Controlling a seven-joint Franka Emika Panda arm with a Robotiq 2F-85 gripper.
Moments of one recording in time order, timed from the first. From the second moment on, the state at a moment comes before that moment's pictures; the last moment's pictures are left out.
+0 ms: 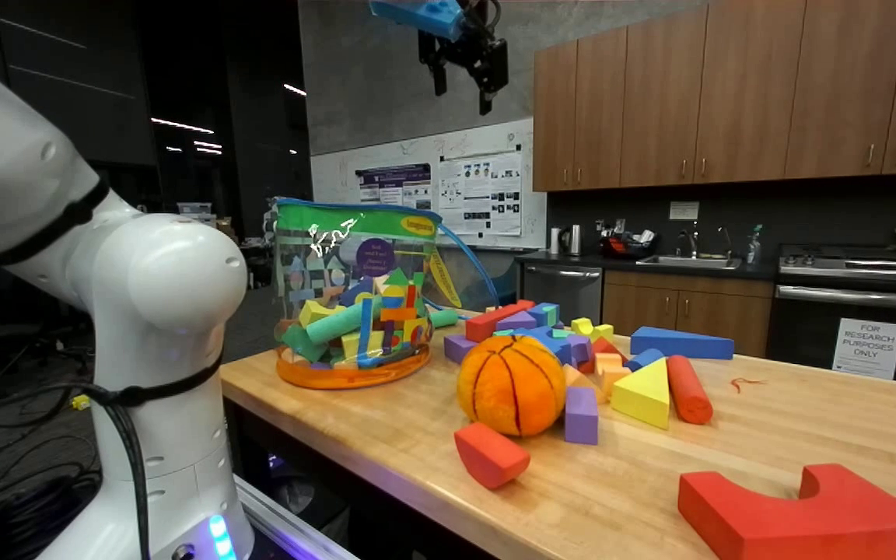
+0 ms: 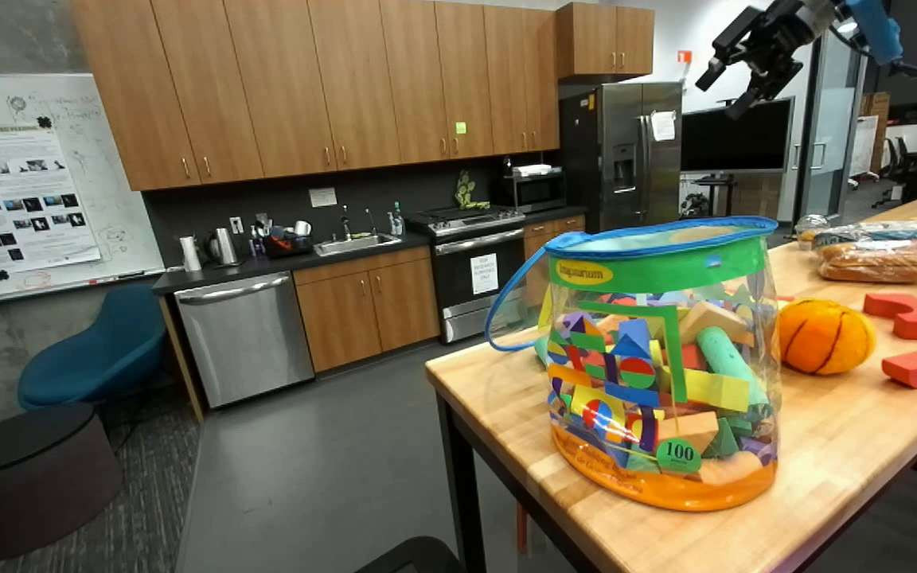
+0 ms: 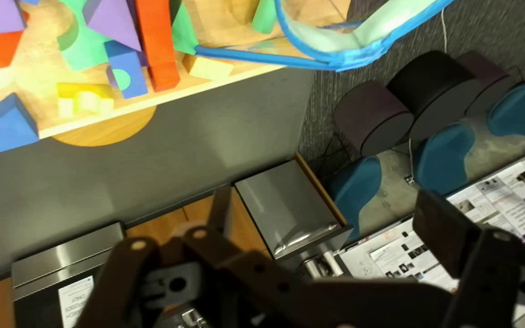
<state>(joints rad) -0.01 -0.77 -0.40 -2.26 0.32 2.04 -0.25</state>
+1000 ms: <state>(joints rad) -0.09 -0.61 -0.52 -2.19 0.32 2.18 -0.26</state>
